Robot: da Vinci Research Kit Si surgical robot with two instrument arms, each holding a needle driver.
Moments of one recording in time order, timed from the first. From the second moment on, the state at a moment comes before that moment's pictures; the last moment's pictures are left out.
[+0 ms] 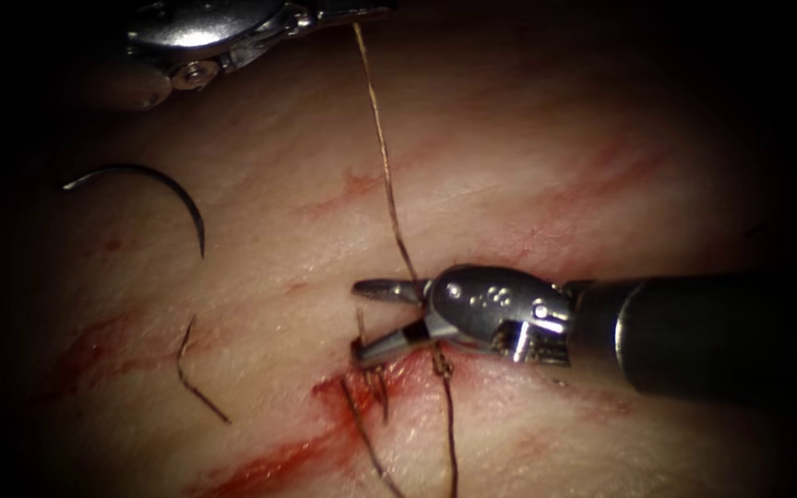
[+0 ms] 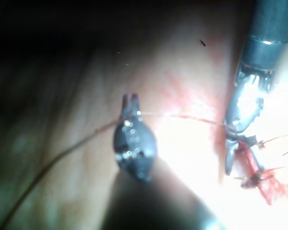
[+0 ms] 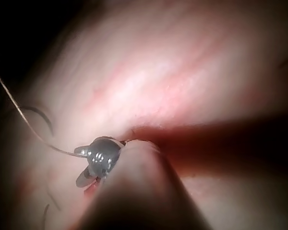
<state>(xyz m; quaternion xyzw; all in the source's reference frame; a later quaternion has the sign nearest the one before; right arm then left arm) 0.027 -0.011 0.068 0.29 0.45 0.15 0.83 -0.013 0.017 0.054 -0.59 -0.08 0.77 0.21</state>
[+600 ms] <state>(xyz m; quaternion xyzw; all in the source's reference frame) 0.027 -0.010 0.068 0.29 0.47 0.14 0.82 -0.013 0.017 0.054 -0.60 -0.08 0.77 0.21</state>
